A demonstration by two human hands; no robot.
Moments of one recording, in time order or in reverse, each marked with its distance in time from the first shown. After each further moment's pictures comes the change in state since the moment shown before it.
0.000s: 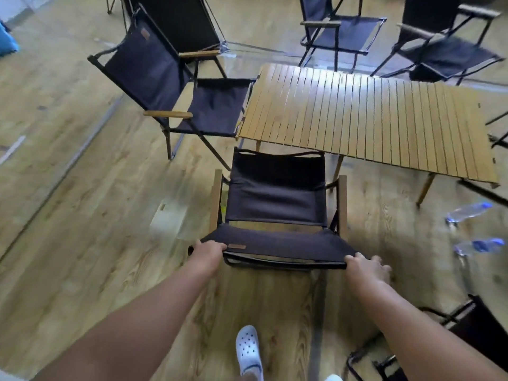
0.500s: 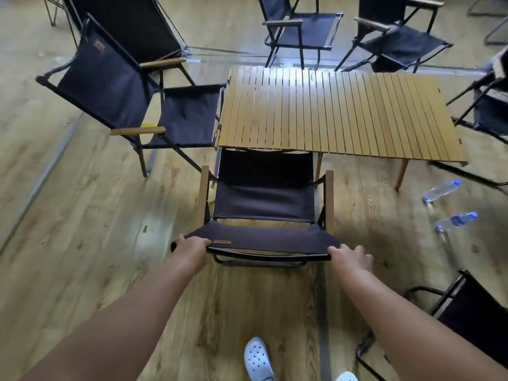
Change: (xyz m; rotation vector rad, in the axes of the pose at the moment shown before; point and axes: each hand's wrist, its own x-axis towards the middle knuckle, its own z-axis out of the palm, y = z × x) left_hand 0.042 0.002 -0.065 0.345 0.013 0.210; right_hand 0.015 -0.049 -0.019 0.092 0.030 0.047
